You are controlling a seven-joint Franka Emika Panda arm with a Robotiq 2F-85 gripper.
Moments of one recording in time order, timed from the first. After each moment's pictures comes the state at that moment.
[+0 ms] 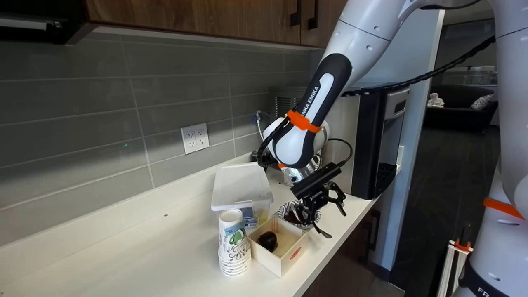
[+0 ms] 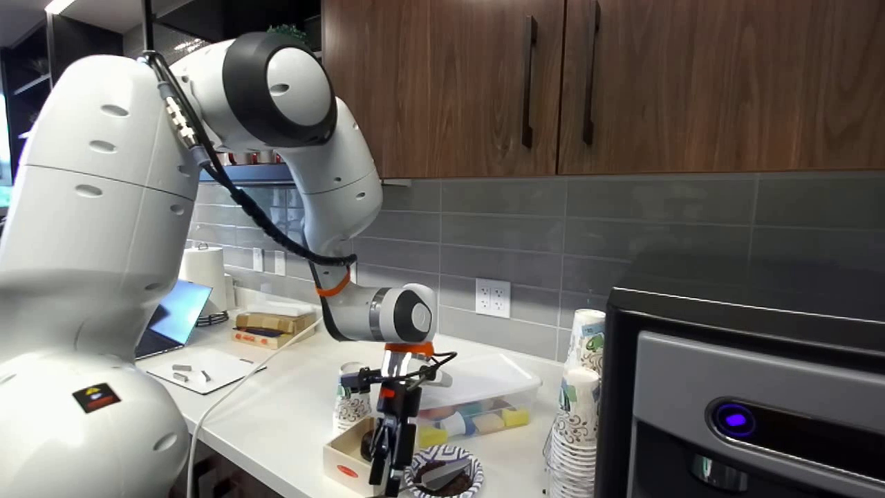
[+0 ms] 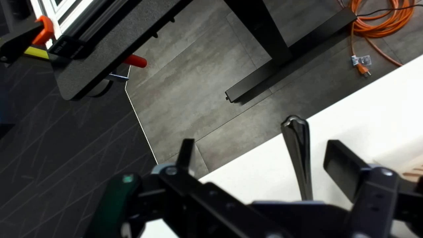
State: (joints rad) arm 0.01 0.23 0.01 -2.42 -0.22 2.10 0.76
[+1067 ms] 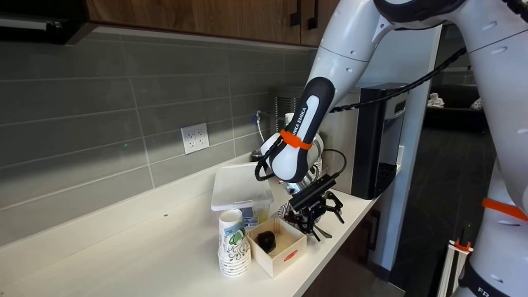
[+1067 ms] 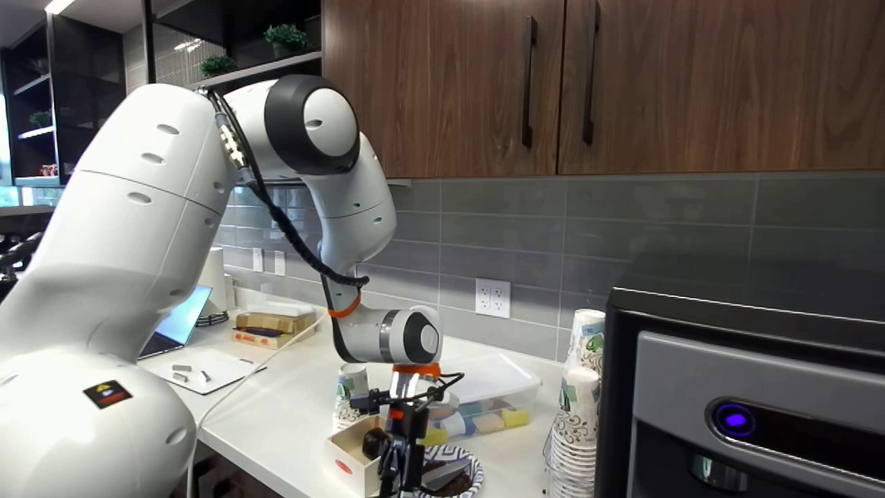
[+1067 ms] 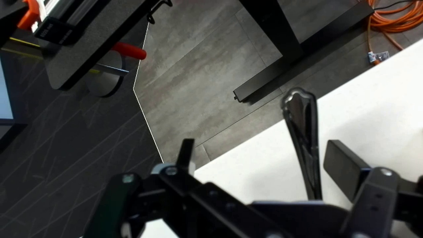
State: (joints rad) arm 0.07 0.38 -0.07 -2.34 -0.24 2.13 0.77
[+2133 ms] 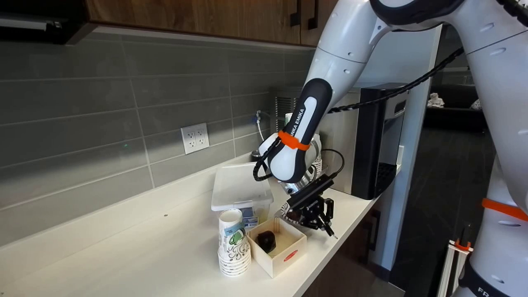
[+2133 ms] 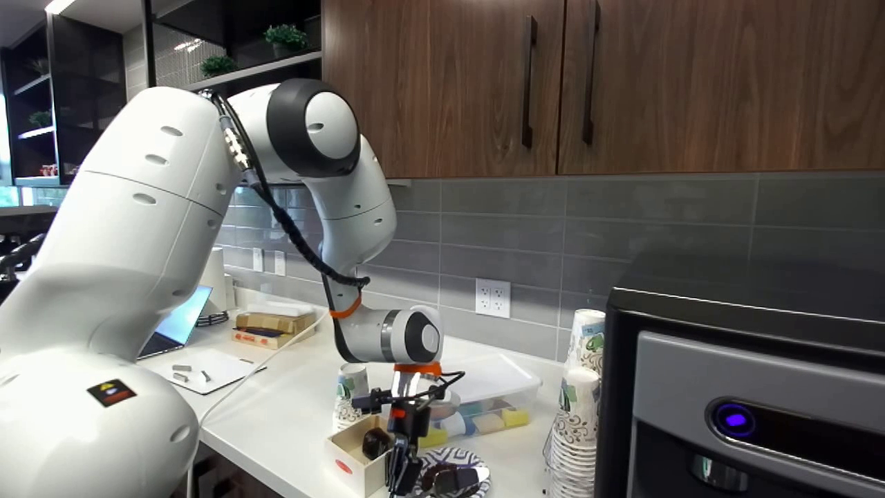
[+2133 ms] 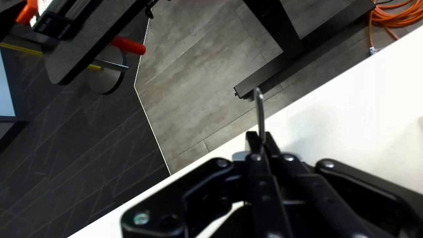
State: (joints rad) arm 0.09 0.39 -0.09 -2.32 -0.24 2.13 0.77
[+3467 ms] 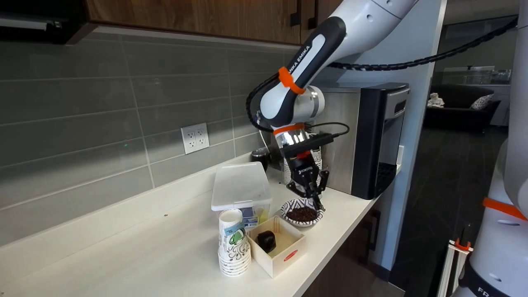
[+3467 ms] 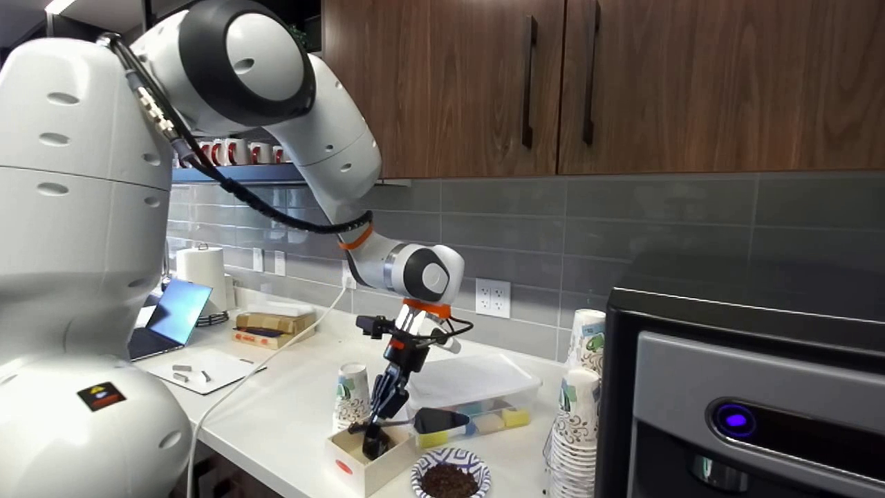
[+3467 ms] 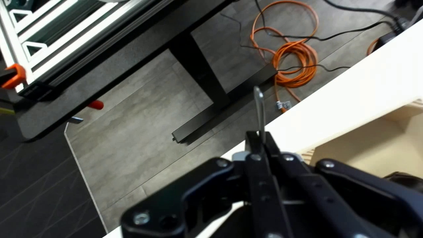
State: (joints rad) arm 0.03 0.11 -0.06 -2.30 0.09 1.86 0.53
